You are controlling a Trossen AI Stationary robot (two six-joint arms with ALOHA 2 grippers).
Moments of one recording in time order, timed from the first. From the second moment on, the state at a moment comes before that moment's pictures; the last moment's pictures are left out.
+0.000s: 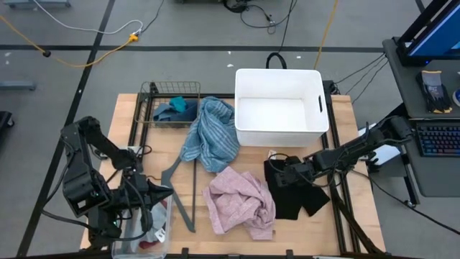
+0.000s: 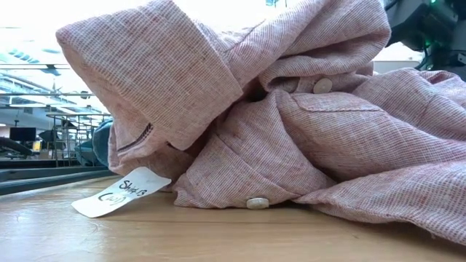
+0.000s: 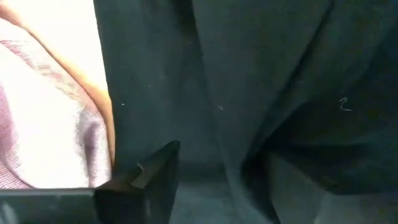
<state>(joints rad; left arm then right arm) -1.02 1.46 1.68 -1.28 -1.00 -1.26 0.32 1.30 0.35 -0.36 -0.04 1.68</state>
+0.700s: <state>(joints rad) -1.02 1.46 1.68 -1.28 -1.00 -1.27 0.39 1.13 0.42 -0.47 -0.01 1.55</state>
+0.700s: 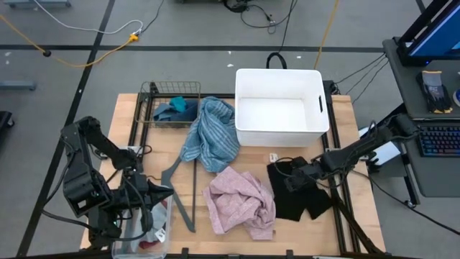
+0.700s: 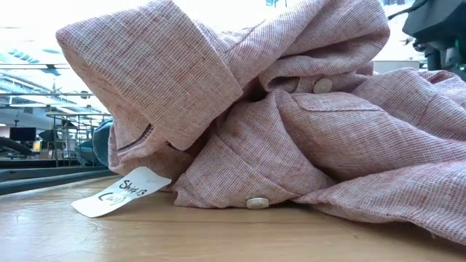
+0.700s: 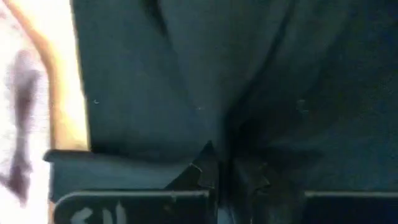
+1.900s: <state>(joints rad) -0.80 1.46 1.68 -0.71 -0.95 -0.68 0.42 1.26 0.92 0.37 0.00 1.04</state>
